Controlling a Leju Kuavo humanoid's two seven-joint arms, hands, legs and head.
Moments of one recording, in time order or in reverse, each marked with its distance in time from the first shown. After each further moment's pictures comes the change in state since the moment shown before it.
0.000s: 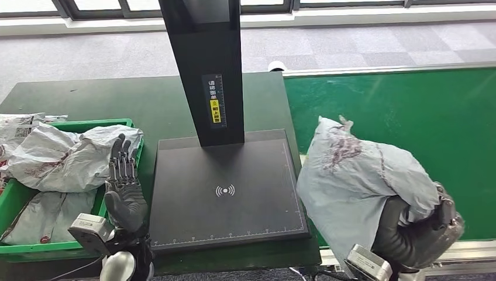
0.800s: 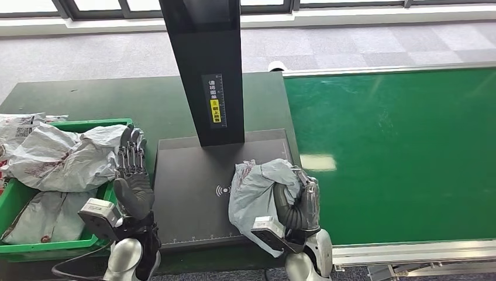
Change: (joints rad) left arm -0.083 -0.017 -0.017 0.080 0.022 0.002 0.000; right arm -0.241 -0.038 0.225 0.688 0.053 0.006 0.070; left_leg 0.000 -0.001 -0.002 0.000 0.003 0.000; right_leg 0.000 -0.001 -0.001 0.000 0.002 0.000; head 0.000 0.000
